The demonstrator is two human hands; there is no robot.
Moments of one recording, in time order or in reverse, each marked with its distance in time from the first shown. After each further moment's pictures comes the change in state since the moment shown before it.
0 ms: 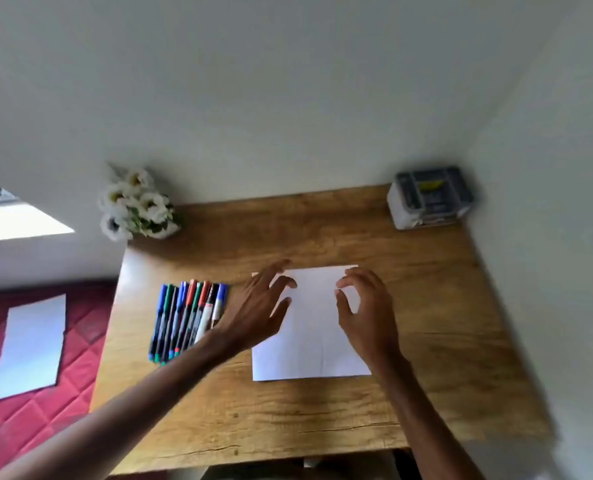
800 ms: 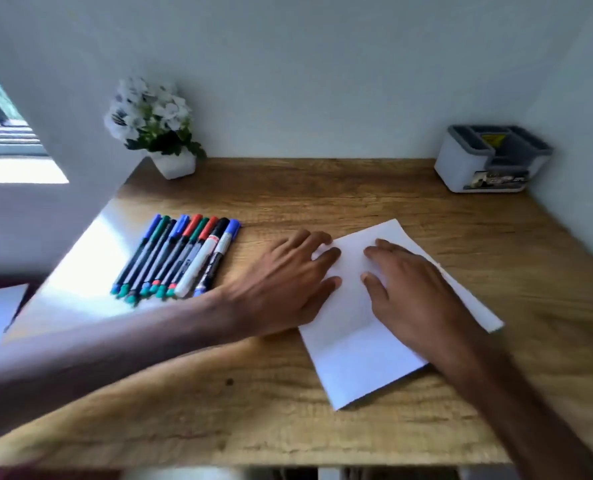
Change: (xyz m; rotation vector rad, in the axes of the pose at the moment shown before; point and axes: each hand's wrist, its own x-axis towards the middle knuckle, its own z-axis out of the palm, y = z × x) left_hand -0.047 -0.003 0.056 0.476 0.150 0.263; right_hand -0.048 0.020 0.055 -0.432 -0.148 -0.188
